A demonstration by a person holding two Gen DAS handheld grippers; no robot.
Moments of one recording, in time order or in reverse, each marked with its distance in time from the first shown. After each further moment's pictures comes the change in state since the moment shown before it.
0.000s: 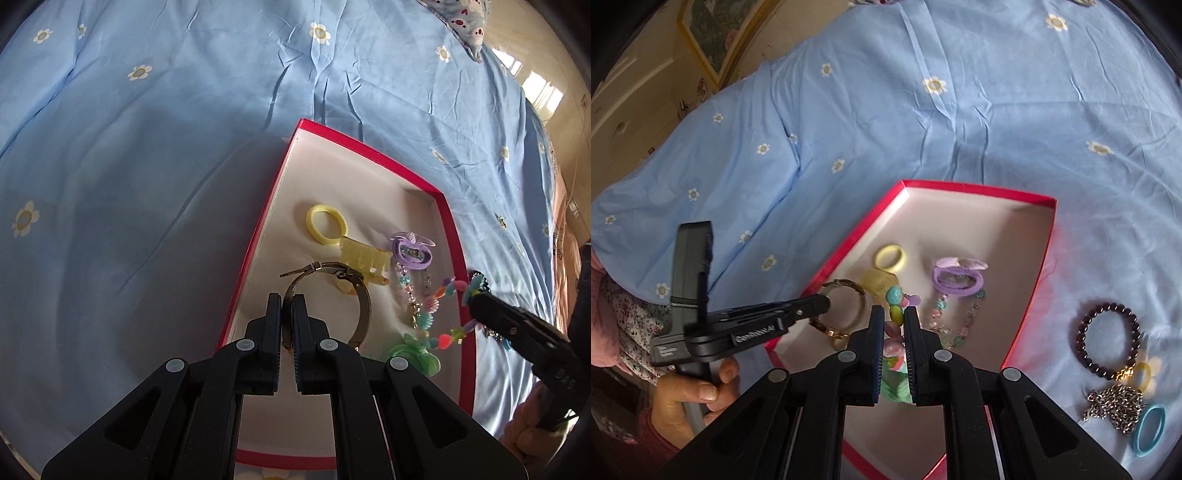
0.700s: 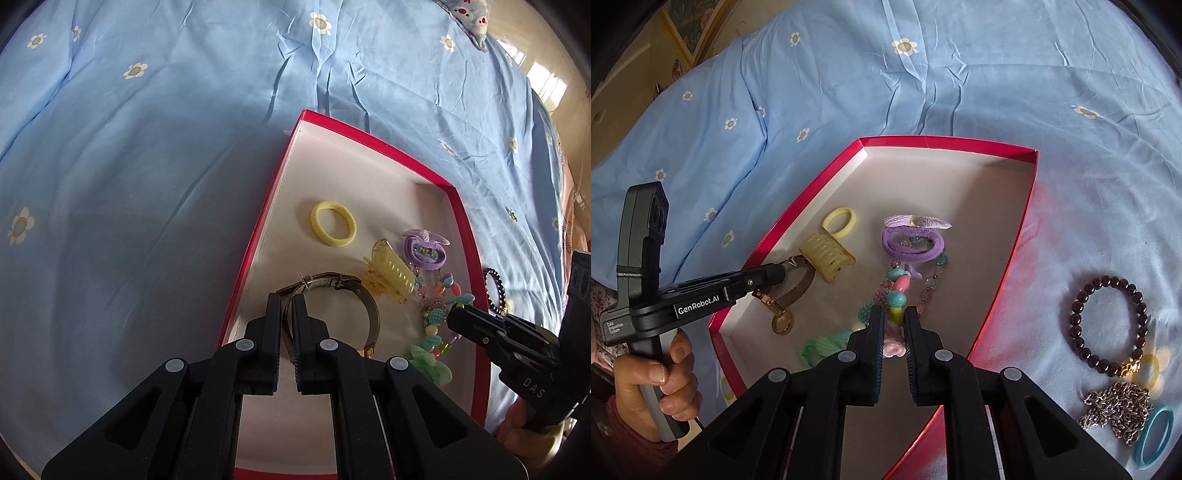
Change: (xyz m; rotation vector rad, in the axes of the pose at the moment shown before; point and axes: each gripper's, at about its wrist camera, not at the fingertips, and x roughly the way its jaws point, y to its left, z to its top) left arm 0.013 -0.004 0.002 0.019 0.019 0.033; right arm 0.030 -0.022 -0.013 0.003 0.092 -0.088
